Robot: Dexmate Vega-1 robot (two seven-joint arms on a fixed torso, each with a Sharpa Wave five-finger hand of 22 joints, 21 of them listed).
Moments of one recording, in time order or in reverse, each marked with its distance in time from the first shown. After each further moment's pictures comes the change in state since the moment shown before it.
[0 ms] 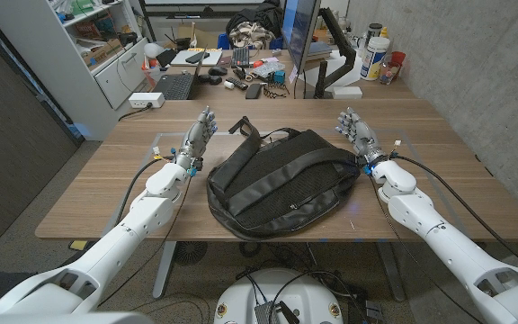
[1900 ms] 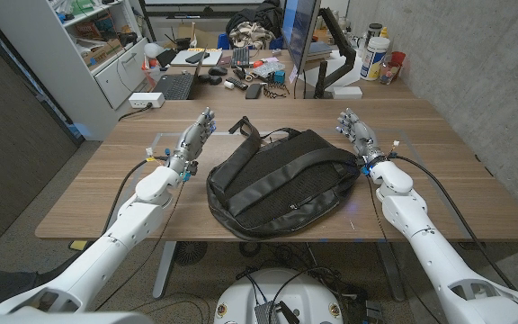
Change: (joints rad) left arm 0.121 0.053 -0.080 -0.150 0.081 -0.010 -0.041; left_hand 0.024 0.013 0.007 -0.007 0.000 0.000 0.000 -0.001 0.000 0.000 0.000 0.004 0.000 0.000 0.000 0.000 -0.003 -0.009 -0.001 0.000 0.004; right arm -0.047 0.198 0.222 -0.020 -0.276 -0.063 0.079; right_hand 0.005 0.005 0.004 -0.010 0.000 0.023 -0.013 0.000 0.000 0.022 -0.003 0.008 0.000 0.019 -0.006 0.000 0.000 0.005 0.006 -0.016 0.004
